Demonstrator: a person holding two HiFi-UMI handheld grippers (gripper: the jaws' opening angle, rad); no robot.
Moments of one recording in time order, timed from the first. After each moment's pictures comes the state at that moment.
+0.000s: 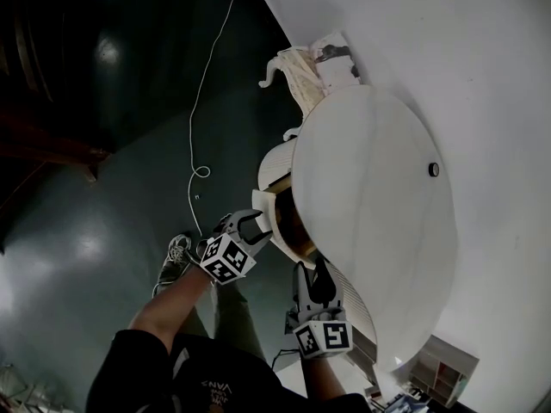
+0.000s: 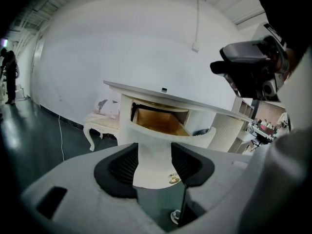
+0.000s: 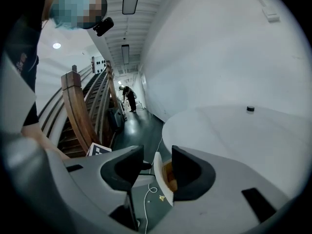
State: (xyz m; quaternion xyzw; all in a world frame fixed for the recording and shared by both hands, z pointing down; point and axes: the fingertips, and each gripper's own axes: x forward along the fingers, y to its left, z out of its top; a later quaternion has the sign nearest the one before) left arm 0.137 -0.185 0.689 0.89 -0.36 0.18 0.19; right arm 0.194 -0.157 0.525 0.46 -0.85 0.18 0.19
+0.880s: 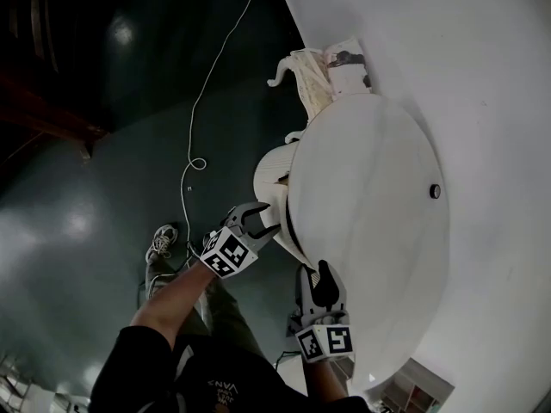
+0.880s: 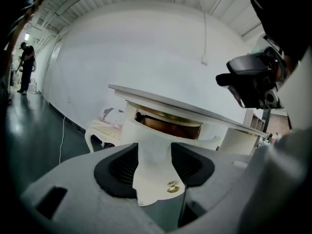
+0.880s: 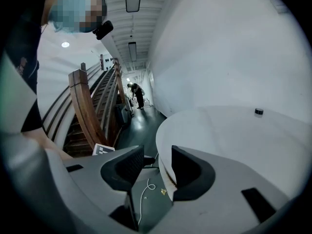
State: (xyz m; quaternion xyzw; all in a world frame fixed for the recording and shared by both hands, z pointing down) left arm 0.165 -0.228 0.688 0.88 -0.42 0.09 0.19; right arm 0.222 -0.187 0.533 0.41 -0.87 0.18 0.20
